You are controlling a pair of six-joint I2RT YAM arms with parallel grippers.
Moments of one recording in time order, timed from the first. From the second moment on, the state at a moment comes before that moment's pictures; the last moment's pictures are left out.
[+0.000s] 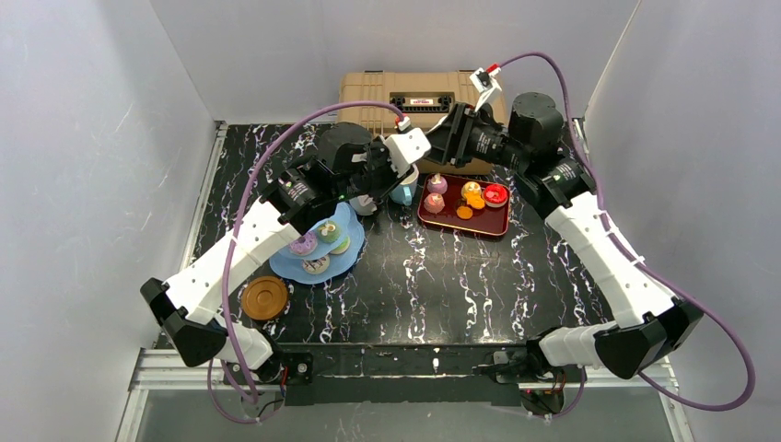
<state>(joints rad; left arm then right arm) -0.82 1.41 1.61 -0.63 0.05 0.39 0.53 1.31 1.50 -0.28 -0.60 0.70</state>
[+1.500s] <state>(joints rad) -0.60 1.31 1.82 -0.96 0.05 0.24 0.61 1.31 1.15 -0.37 0.18 0.19</state>
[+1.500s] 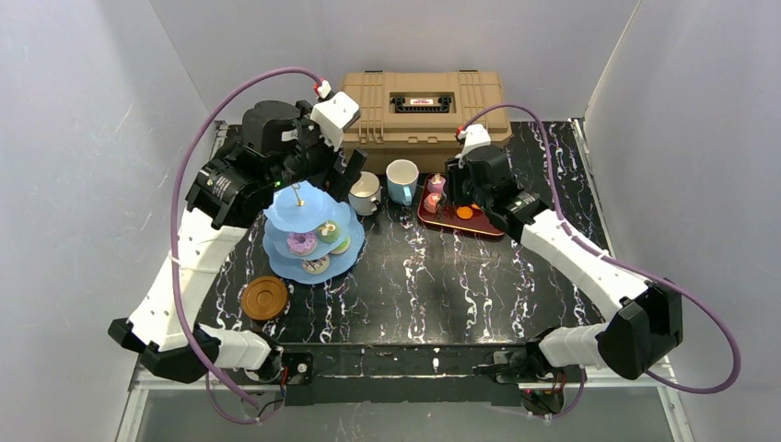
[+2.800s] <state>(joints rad) -0.47 1.35 1.93 -1.03 0.10 0.22 0.53 1.51 1.02 0.03 0.17 0.17</state>
